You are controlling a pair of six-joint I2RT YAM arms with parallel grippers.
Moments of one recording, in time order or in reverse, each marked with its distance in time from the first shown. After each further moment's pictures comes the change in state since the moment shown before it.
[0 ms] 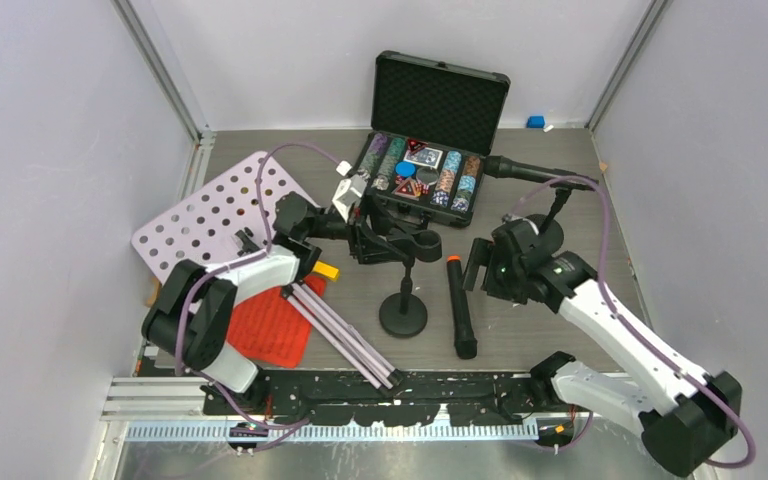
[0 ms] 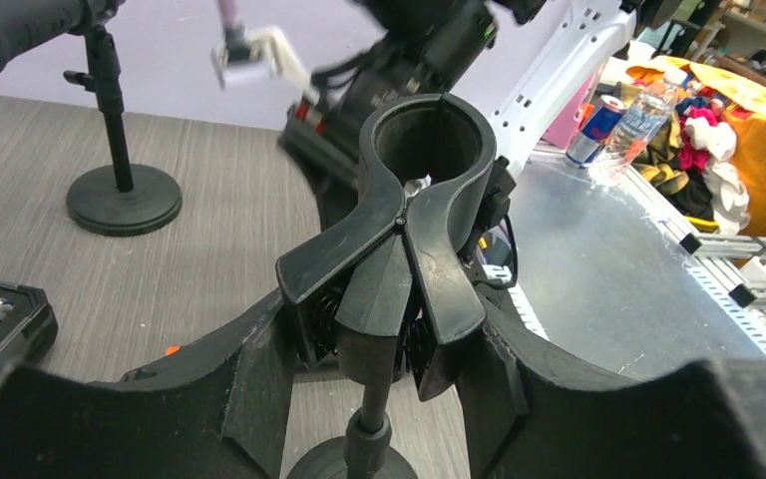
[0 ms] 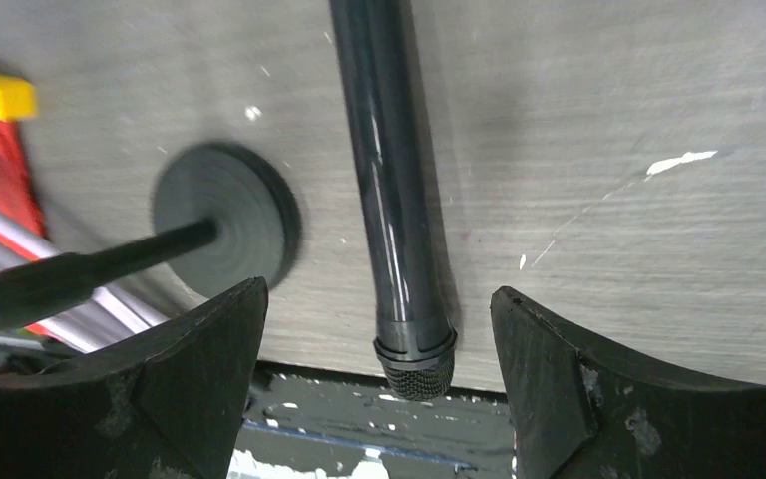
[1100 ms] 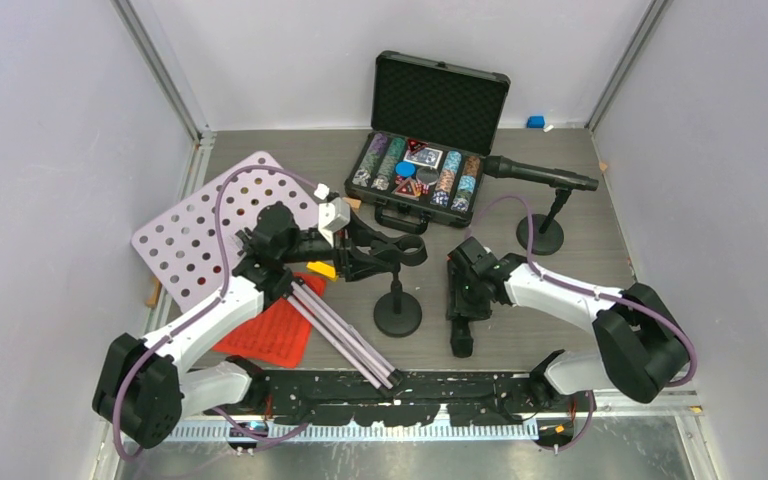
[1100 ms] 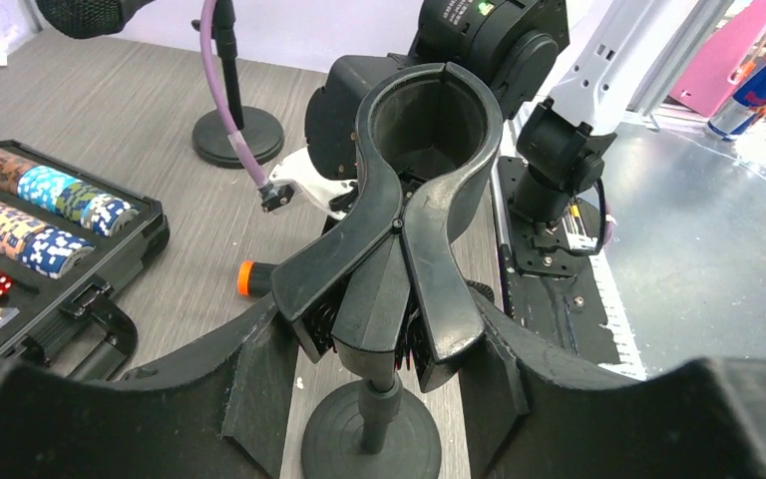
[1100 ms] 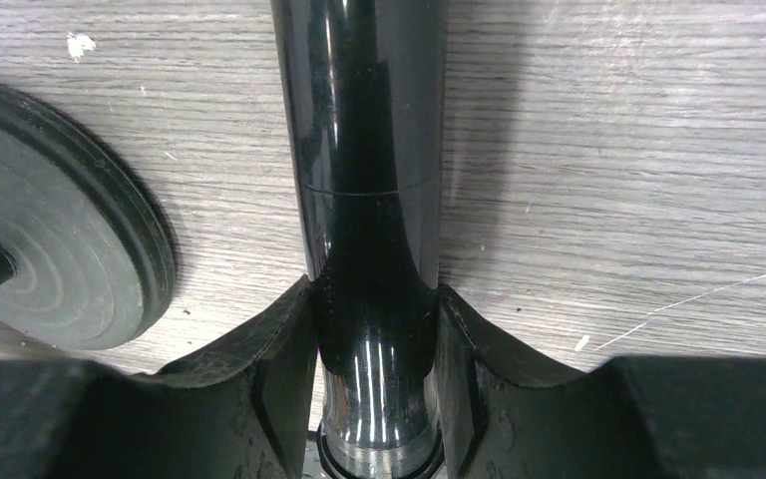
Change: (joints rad) left arm 0.000 -0.425 -0.119 -0.703 -0.225 0.504; right arm 0.114 0.415 -0.174 0.282 -0.079 -0.018
